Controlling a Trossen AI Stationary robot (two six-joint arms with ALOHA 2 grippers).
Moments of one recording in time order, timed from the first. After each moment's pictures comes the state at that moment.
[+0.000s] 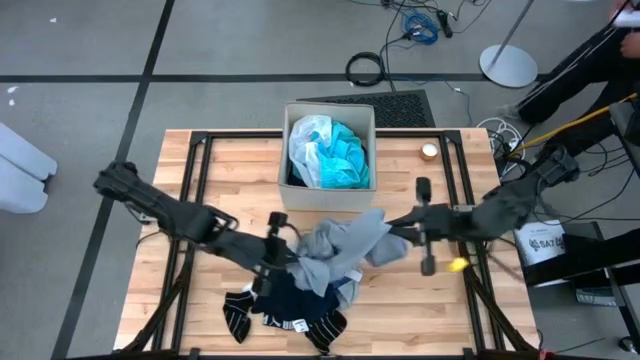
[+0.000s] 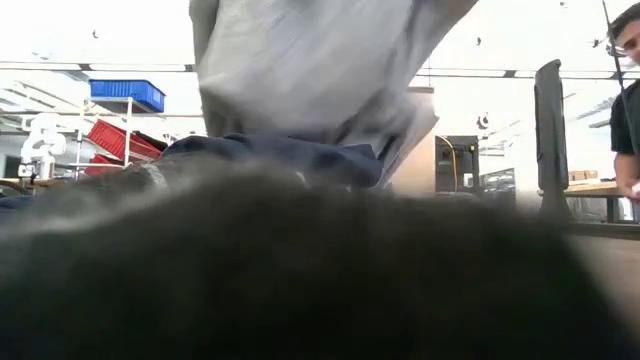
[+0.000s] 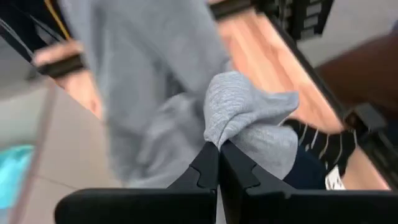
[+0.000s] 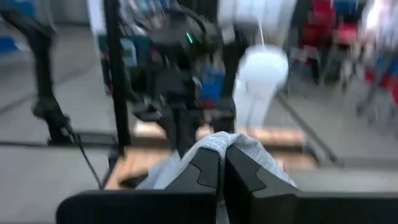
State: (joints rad) left arm -0.48 1.38 1.34 -0.60 -0.31 0.03; right arm 0.62 1.10 1.25 -0.25 0.63 0.01
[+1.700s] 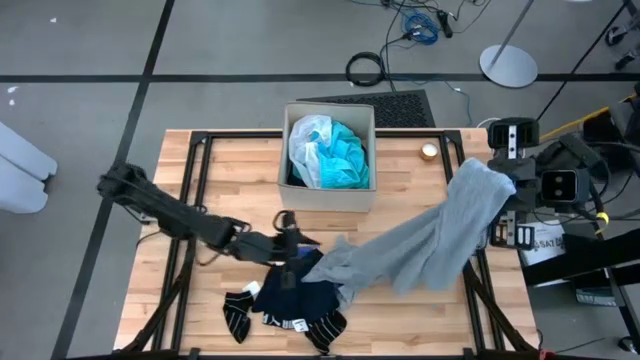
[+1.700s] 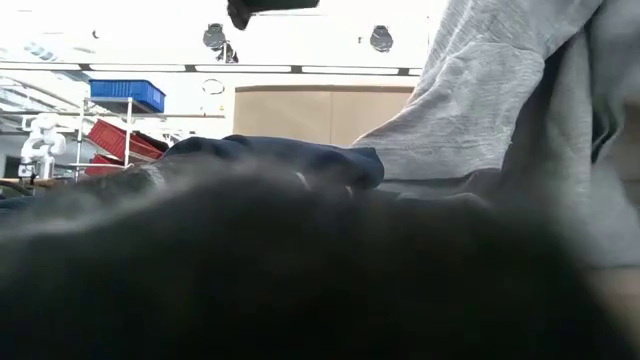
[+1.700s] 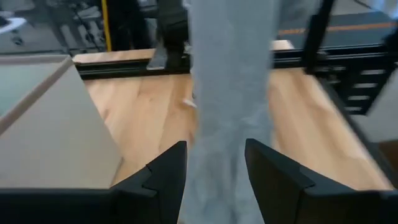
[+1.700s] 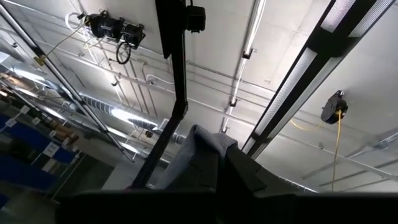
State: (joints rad) left arm -0.39 1.46 0.94 0.16 -0.40 -0.07; right arm 0.56 1.04 1.36 0.52 0.10 -0.68
